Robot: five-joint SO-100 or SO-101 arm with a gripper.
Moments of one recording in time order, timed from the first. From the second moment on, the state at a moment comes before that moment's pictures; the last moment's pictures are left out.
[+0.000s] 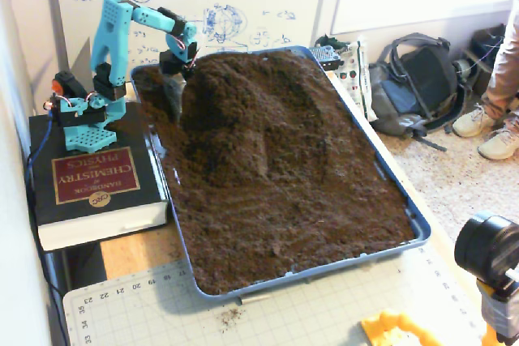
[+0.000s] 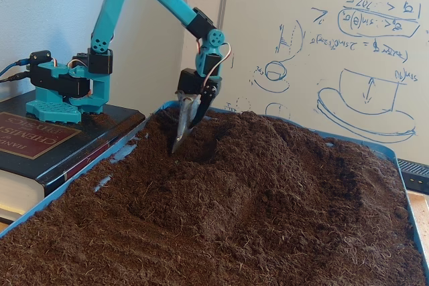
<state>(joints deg) -31.8 70.9 106.4 52.9 22.2</state>
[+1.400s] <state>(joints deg) -26.4 76.0 86.2 53.6 22.2</state>
